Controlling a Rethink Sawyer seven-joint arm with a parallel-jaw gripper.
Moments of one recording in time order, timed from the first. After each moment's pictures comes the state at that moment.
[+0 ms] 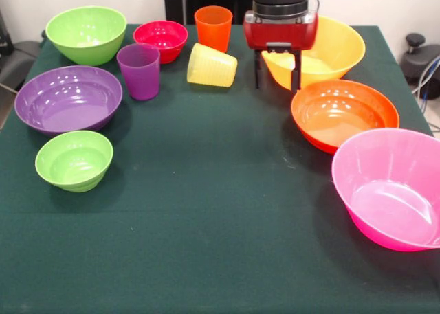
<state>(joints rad) -0.41 -0.66 0.35 1.81 -0.53 0.27 2.30</state>
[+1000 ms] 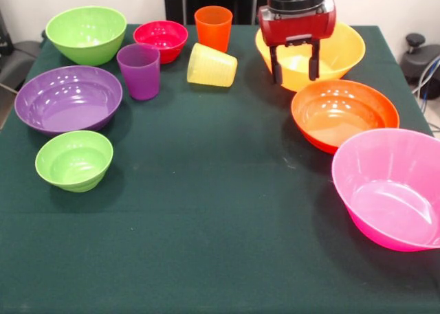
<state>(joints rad) -0.52 -0.67 0.57 1.80 -0.58 0.48 2.09</state>
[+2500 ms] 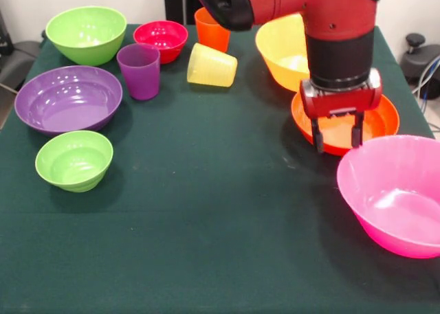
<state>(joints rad) -0.41 -0.41 0.58 1.42 -0.59 0.58 2.08</state>
